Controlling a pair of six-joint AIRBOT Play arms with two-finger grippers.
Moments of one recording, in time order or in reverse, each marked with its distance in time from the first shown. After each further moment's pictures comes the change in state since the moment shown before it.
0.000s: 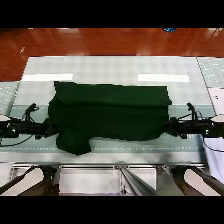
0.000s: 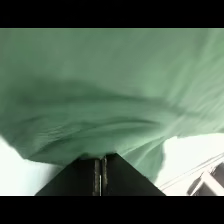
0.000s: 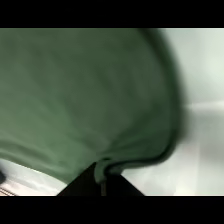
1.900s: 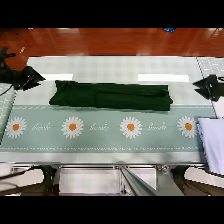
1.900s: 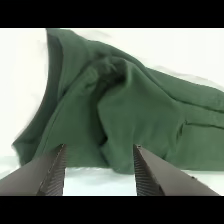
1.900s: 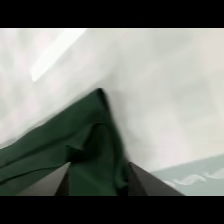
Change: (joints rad) left arm -0.138 -0.182 0.704 0.079 0.104 -0.196; right arm -0.224 -0.277 0.580 0.085 -0.093 0.014
